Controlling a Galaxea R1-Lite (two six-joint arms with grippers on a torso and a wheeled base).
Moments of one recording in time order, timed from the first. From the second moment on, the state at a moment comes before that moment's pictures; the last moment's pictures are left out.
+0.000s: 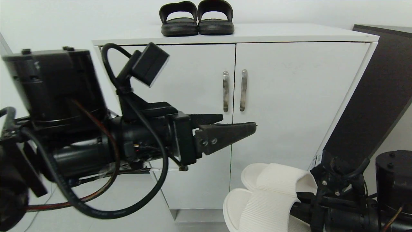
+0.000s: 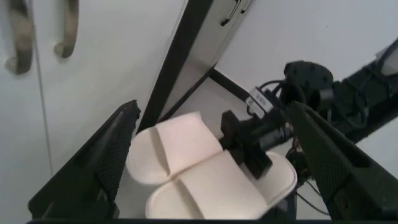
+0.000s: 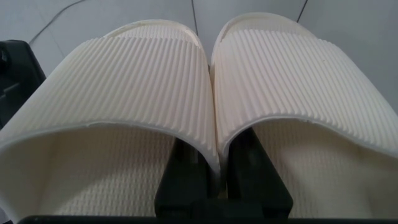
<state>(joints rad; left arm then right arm) -0.73 1.47 -0.90 -0.56 -0.42 -0.28 0.76 1.43 -0.43 -0.64 0.19 -0.06</state>
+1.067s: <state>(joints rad) -0.70 1.76 -1.27 -0.55 -0.40 -0.40 0.77 1.43 -0.41 -0.64 0.19 -0.06</state>
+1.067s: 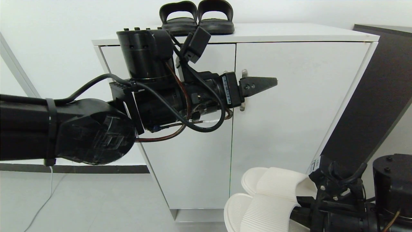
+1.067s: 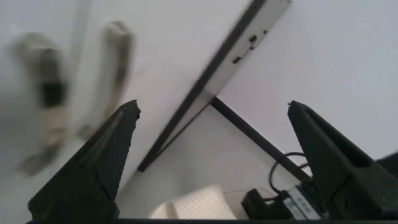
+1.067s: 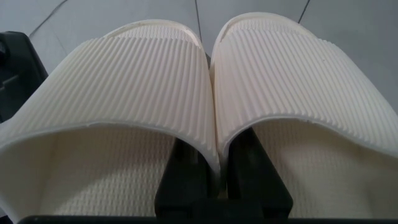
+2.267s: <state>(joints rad) -0.68 1.89 -1.37 -0.56 -0.33 -0.36 0.77 1.44 -0.41 -0.64 0.19 -0.06</state>
